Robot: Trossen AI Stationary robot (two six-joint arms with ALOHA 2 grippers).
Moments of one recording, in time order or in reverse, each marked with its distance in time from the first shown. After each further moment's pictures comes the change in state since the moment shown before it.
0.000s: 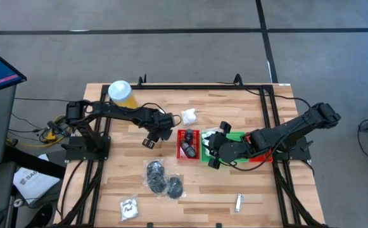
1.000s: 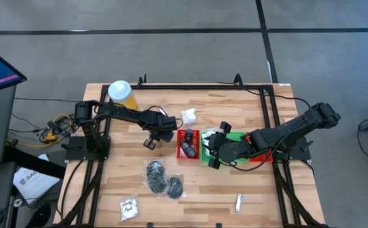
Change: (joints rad) left arm -0.001 0.116 0.003 0.034 -0.034 0.024; right arm 0.001 0.000 0.000 -0.002 -0.001 0.011
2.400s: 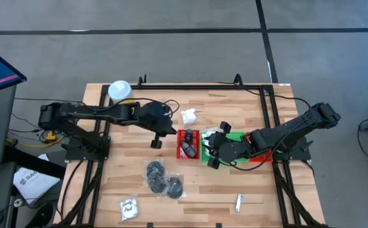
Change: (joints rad) left arm -0.077 -0.456 -0.004 0.301 0.219 -0.352; right arm -0.002 0.000 0.000 0.019 0.001 0.015
